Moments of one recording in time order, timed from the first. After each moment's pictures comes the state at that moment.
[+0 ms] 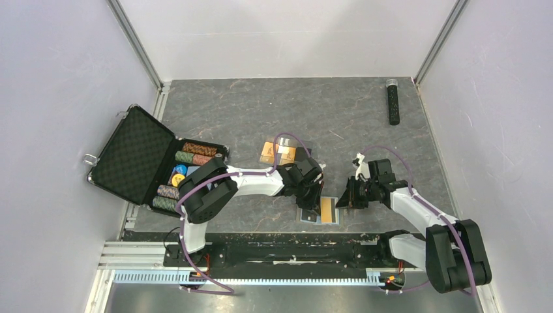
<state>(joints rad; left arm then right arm) -1.05 1.93 1.14 -0.21 0.32 -0.73 0.17 1.14 0.39 -0.37 -0.57 0.33</state>
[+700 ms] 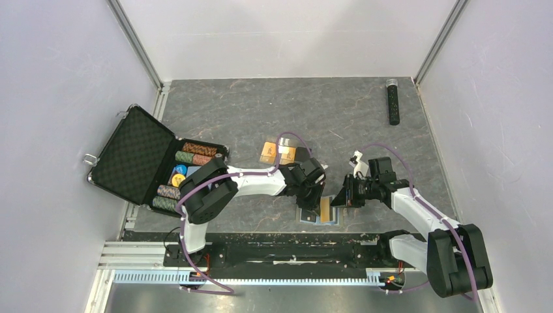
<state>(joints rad) -1.06 1.93 1.18 -0.28 0.28 -0.70 0.18 1.10 0.42 -0.37 -0.71 0.35</state>
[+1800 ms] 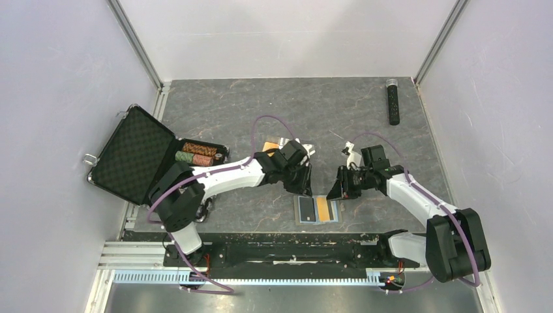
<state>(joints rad) -0.97 1.73 1.16 -0.36 0.23 -0.65 0.23 1.20 0.58 -0.46 -0.69 0.29</state>
